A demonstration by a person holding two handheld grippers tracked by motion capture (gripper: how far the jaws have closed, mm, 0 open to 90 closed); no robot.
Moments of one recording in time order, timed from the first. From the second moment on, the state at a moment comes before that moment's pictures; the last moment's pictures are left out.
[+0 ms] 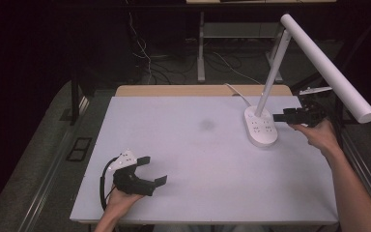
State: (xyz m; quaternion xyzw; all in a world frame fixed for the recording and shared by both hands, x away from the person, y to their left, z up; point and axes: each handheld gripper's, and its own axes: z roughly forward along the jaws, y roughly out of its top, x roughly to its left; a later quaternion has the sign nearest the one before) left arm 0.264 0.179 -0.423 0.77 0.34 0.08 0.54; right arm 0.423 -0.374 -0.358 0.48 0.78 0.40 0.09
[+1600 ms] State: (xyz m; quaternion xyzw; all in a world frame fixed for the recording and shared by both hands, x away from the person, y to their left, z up) left arm 0.264 0.180 -0.423 0.76 0.34 0.08 0.54; right arm 0.490 -0.358 -0.413 0.55 0.74 0.38 0.09
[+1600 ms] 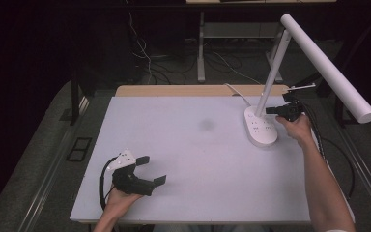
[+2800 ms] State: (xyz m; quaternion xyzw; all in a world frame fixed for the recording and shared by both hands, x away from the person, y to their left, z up) left arm 0.263 0.182 -0.424 0.76 0.34 0.08 0.54; right arm 0.494 -0.352 -0.429 0.56 0.72 0.40 0.07
